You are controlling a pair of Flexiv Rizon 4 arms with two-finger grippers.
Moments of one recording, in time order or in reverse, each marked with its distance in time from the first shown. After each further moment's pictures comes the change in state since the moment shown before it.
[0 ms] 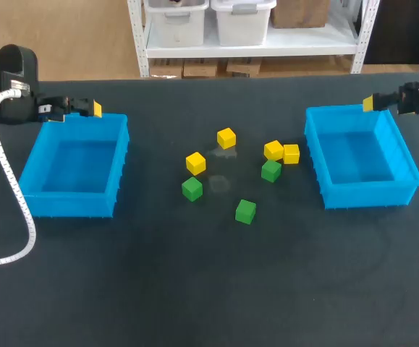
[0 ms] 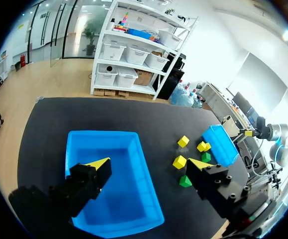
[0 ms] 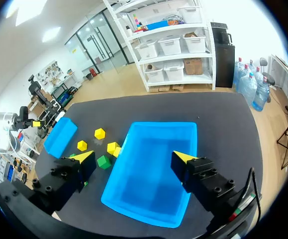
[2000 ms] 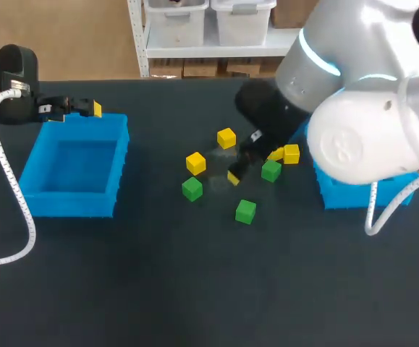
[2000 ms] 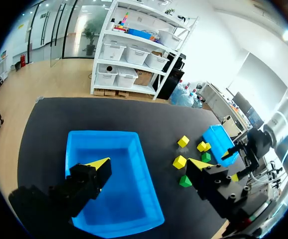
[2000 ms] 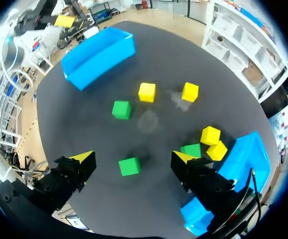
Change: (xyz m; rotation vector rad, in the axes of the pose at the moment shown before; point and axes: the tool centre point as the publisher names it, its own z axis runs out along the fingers) left arm 0.000 0.000 0.000 0.000 0.000 0.000; right arm 0.108 0.201 0.120 -0.097 0.588 -0.549
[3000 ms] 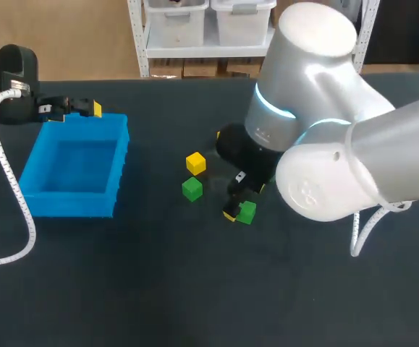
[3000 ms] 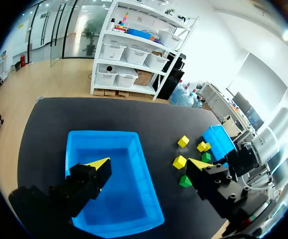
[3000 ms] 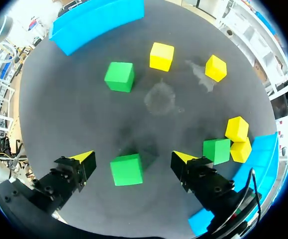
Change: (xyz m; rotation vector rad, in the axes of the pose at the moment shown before) left arm 0.000 0.000 0.000 0.000 0.000 0.000; right arm 0.029 -0.005 0.072 0.066 0.152 -0.059
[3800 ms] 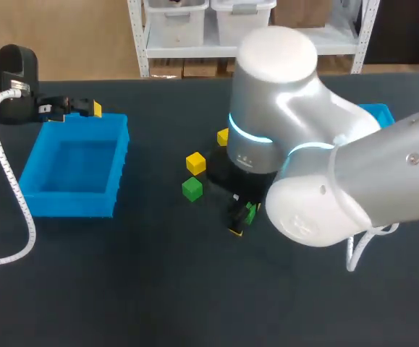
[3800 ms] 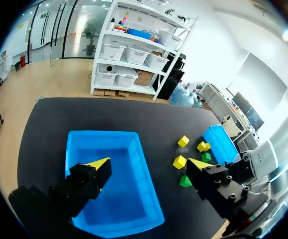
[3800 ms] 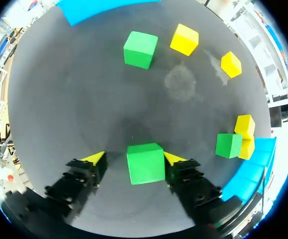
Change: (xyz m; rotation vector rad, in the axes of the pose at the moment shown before) left arm 0.000 0.000 0.000 0.000 0.000 0.000; right arm 0.019 0.017 0.018 0.100 0.107 -0.082
